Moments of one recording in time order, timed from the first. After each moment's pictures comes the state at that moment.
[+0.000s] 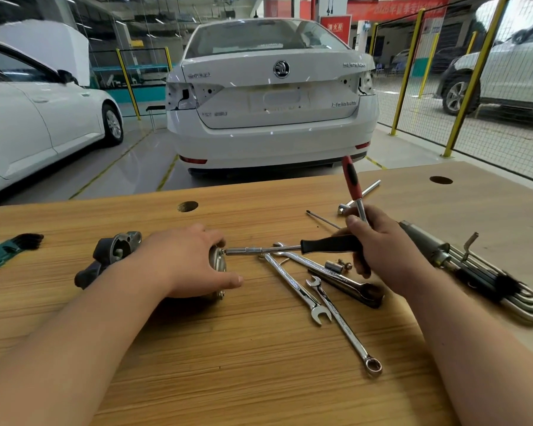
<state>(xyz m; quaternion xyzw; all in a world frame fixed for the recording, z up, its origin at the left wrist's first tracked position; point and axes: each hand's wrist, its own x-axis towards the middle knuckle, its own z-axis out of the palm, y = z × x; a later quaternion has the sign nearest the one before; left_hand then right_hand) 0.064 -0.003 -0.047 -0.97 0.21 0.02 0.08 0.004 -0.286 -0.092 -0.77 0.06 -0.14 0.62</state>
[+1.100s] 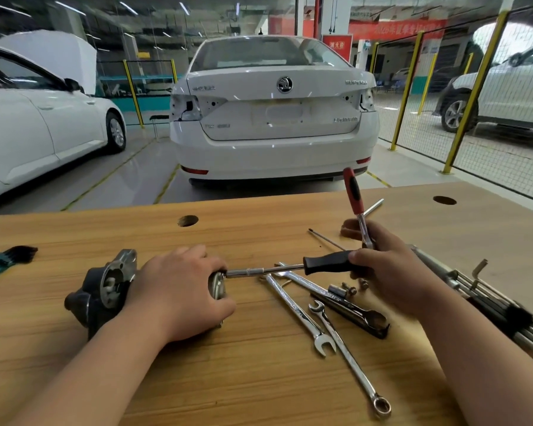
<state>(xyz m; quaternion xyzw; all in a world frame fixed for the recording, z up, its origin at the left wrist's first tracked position) 0.056 0.000 -0.068 -0.97 0.20 -0.11 0.02 0.021 -0.307 -0.095 -0.76 0.00 -0.09 0.64</state>
